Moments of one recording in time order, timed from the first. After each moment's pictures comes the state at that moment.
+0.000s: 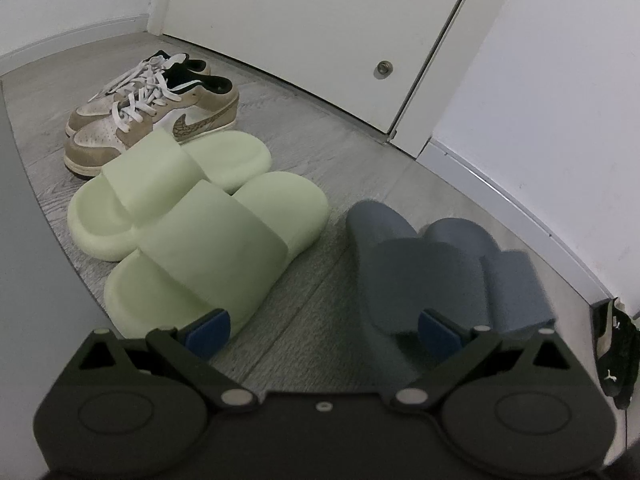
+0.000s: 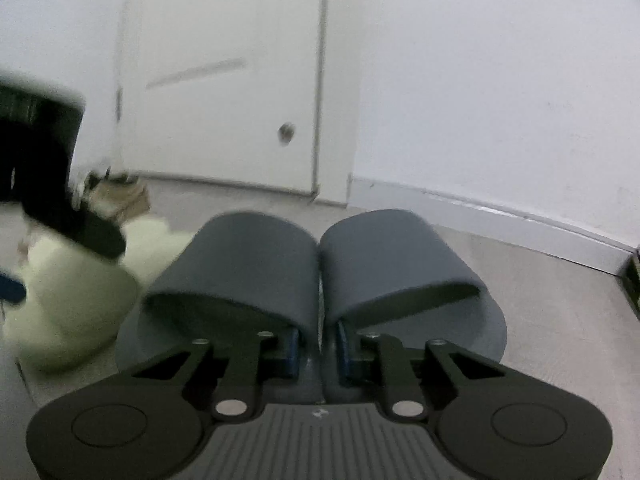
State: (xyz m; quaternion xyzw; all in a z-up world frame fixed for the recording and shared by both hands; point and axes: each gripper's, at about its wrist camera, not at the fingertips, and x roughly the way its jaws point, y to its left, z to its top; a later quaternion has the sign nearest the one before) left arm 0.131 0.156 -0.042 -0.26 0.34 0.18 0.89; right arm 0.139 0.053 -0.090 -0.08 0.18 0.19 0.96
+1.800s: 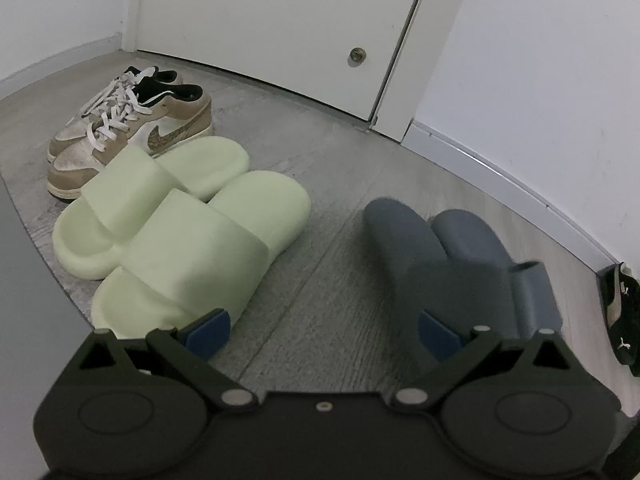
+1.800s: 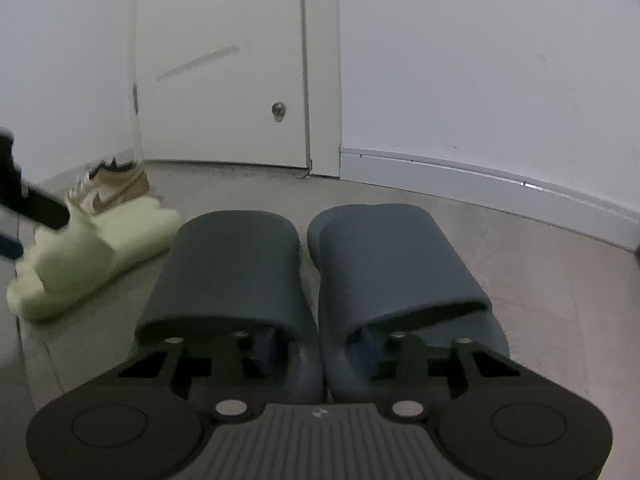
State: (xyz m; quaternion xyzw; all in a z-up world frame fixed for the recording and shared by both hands) left arm 0.145 0.139 -0.042 -0.21 0.35 0.16 0.90; right arm 0.187 -0.047 -0.107 -0.05 0.23 0.27 0.93
